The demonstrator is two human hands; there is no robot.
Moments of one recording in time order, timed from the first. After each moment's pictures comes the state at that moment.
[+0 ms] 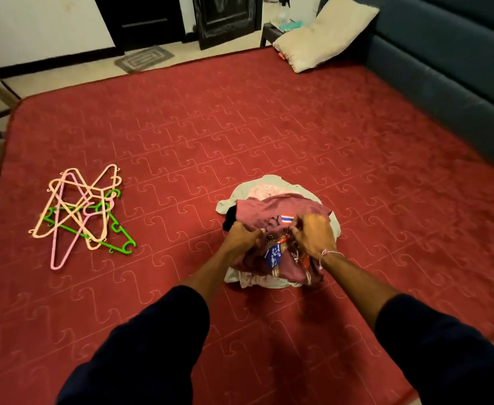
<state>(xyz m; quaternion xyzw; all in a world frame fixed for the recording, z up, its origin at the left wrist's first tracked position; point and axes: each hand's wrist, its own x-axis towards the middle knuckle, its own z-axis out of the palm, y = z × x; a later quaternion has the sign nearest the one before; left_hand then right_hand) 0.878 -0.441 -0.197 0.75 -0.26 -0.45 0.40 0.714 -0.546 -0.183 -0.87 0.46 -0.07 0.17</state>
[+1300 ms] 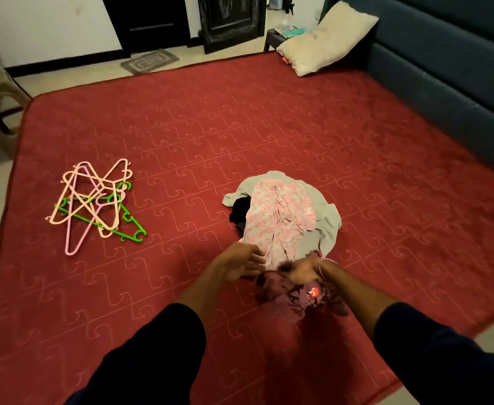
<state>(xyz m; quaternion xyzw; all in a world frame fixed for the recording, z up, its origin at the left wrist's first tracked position) 0.863 -0.362 -0.197 0.65 -0.11 -0.66 0.37 0.671 -0.469 -0.215 -0.67 0.47 0.24 0.52</state>
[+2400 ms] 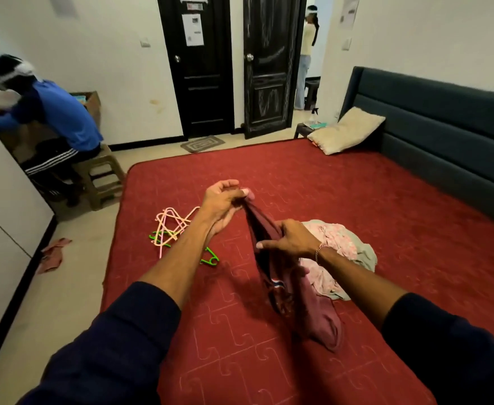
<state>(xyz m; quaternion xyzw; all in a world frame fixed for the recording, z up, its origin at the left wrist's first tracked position) 0.983 -0.150 0.085 0.50 -0.23 -0.39 0.74 0.818 -0.264 0.018 -0.91 0.28 -0.09 0.30</state>
